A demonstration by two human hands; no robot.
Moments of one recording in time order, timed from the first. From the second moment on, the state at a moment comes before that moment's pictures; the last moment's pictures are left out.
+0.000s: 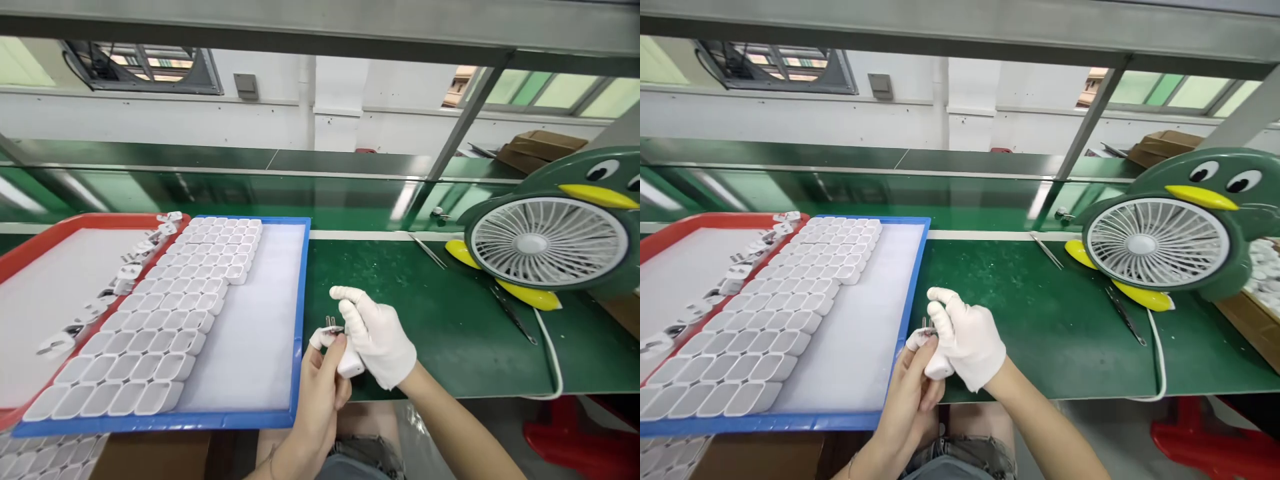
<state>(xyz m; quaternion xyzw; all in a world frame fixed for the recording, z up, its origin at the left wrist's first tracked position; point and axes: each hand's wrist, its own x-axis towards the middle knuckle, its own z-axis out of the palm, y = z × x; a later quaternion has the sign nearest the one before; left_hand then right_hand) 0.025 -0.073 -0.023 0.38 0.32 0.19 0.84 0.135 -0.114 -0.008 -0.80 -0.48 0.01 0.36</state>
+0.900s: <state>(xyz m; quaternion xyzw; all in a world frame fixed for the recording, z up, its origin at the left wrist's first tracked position) 0.024 -0.020 0.007 0.20 0.32 0.29 0.88 0.318 -0.282 -0.035 -0.98 0.00 0.02 0.20</state>
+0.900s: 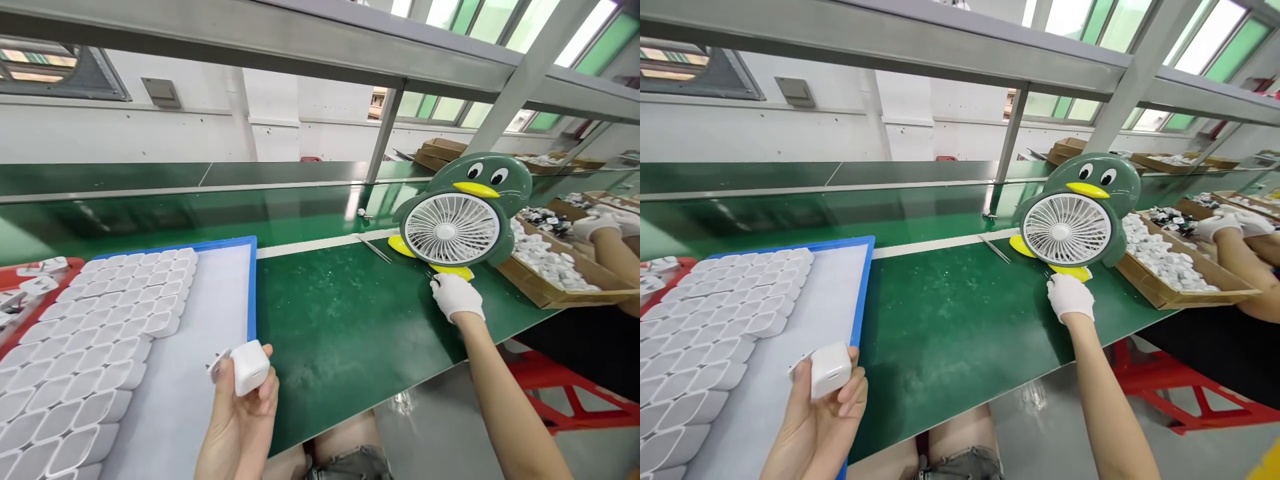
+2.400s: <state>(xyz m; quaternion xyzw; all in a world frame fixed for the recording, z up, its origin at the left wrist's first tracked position) 0.014 -0.041 0.007 0.29 0.28 0.30 0.86 0.094 -0.135 0.015 -0.61 -0.20 0.47 0.60</state>
